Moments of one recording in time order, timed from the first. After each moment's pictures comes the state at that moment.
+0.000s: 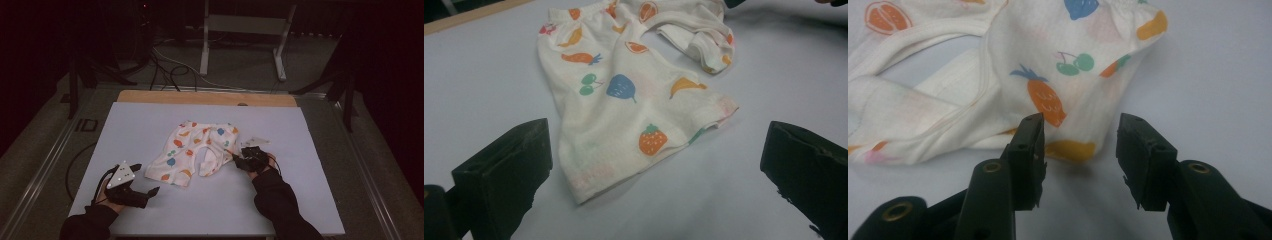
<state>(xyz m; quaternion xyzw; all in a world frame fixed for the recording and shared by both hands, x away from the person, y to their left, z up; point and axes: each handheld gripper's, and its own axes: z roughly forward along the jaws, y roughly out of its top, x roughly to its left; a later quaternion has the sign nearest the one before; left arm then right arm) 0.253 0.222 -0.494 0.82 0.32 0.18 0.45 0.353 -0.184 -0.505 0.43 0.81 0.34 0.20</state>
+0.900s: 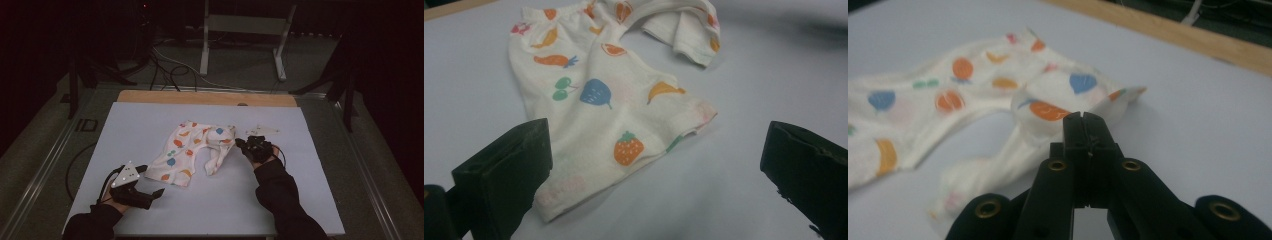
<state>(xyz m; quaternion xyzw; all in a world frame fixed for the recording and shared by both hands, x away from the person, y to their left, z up) 0.255 0.213 -0.495 0.82 0.31 0.15 0.46 0.358 -0.186 -0.456 0.41 0.79 0.41 0.19</state>
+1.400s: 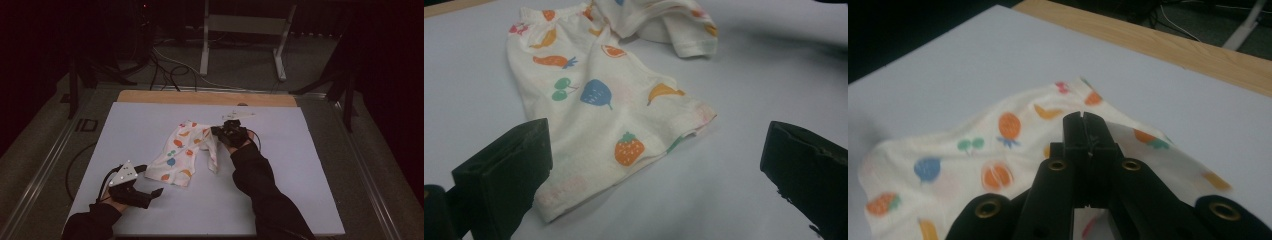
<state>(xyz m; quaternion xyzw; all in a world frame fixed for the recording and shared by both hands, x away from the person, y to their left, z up) 0.258 0.217 -0.497 0.81 0.31 0.14 0.47 0.403 -0.121 -0.449 0.39 0.79 0.45 0.14</state>
